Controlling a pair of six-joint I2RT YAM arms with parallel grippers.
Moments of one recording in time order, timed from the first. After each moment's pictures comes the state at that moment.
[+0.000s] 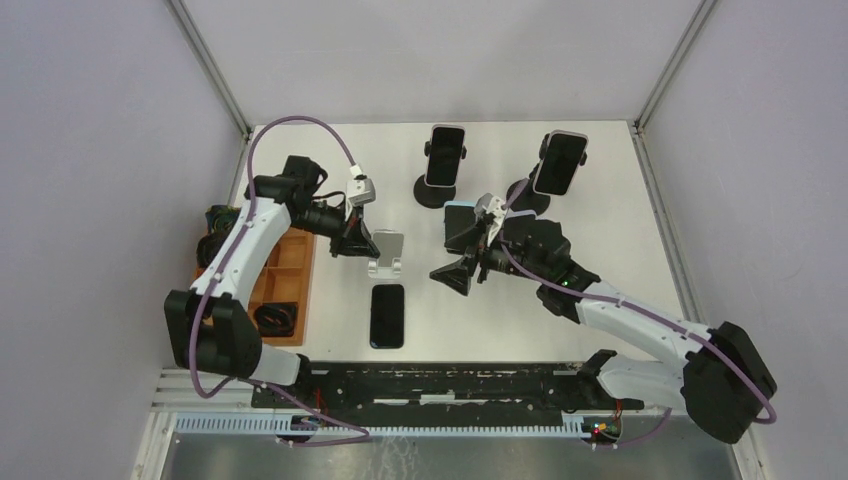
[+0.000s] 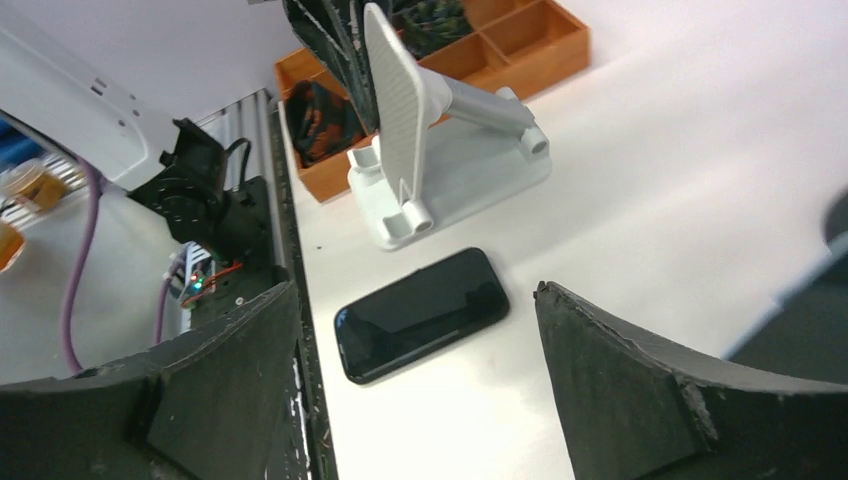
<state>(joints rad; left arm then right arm) -0.15 1.38 1.23 -1.19 1.06 0.96 0.73 1.16 0.61 0.46 -0.56 0.25</state>
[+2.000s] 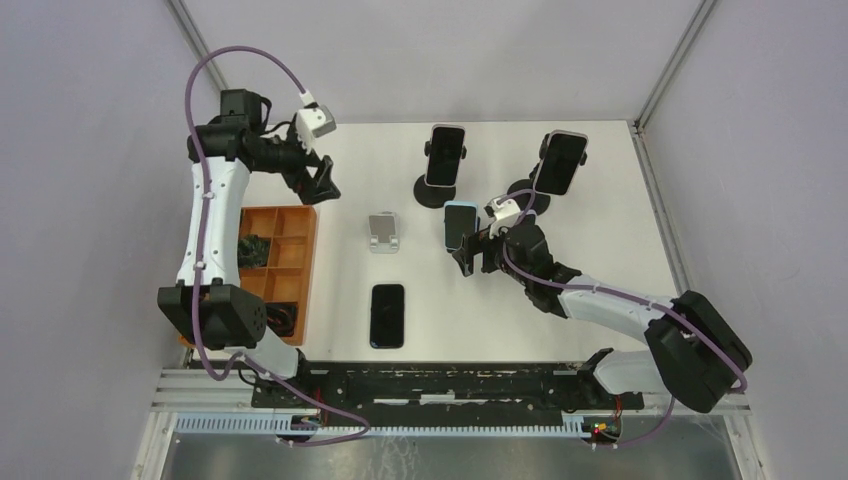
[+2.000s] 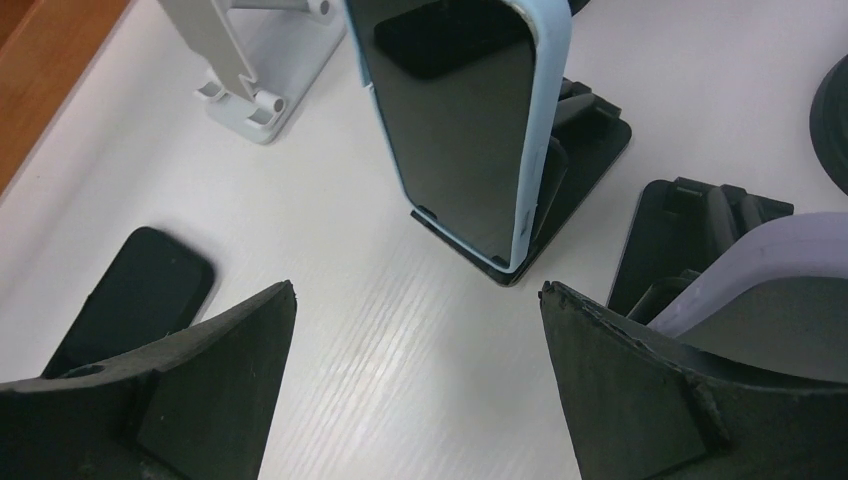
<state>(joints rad) 0.03 1.60 1.78 -1.26 0.78 0.92 0.68 1.28 0.54 0.35 0.03 0.26</state>
